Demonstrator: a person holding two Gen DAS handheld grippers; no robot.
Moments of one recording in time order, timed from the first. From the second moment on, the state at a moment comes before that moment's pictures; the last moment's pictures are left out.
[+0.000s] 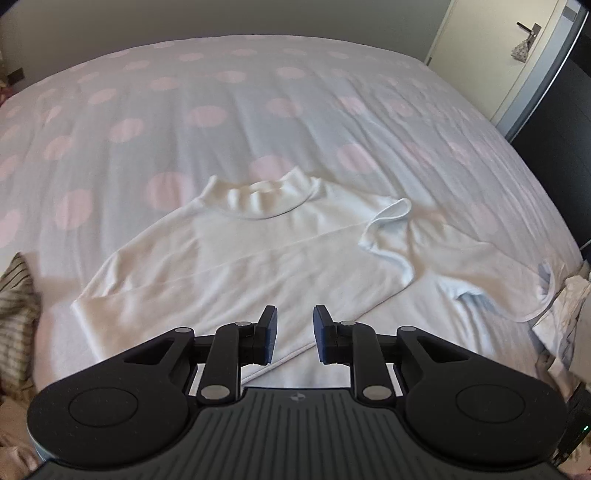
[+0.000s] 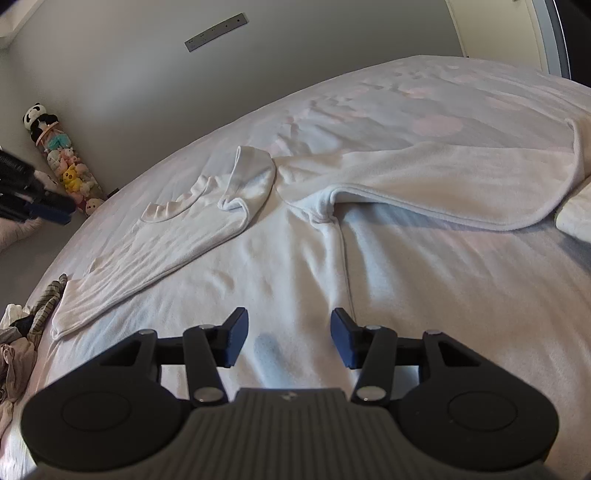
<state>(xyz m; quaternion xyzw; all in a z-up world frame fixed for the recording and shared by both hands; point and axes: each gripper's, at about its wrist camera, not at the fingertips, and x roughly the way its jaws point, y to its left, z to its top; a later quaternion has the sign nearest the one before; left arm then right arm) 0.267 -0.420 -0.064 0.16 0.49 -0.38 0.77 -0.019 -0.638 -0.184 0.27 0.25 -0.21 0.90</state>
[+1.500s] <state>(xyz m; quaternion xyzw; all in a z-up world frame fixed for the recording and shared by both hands) 0.312 -0.267 -0.129 0.06 0.47 -0.28 0.83 -0.006 -0.624 -0.187 0.23 0.27 -0.21 0.91</state>
